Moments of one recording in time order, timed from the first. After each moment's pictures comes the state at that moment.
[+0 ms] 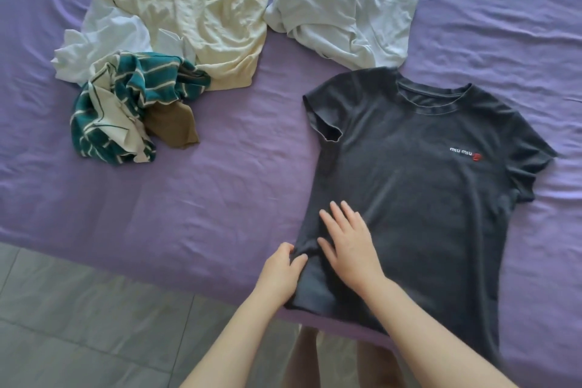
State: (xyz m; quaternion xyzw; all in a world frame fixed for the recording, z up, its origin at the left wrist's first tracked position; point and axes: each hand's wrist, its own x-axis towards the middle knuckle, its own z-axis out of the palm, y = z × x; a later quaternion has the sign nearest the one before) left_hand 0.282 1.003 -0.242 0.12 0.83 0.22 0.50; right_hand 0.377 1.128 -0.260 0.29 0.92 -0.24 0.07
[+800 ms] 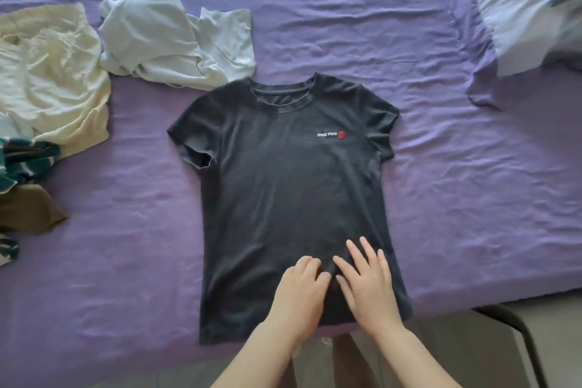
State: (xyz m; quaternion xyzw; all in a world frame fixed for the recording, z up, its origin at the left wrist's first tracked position) left_hand 0.414 1.089 -0.245 0.72 0.64 -0.01 0.27; right_hand 0.561 1.141 -0.244 0.49 0.86 -0.13 0.06
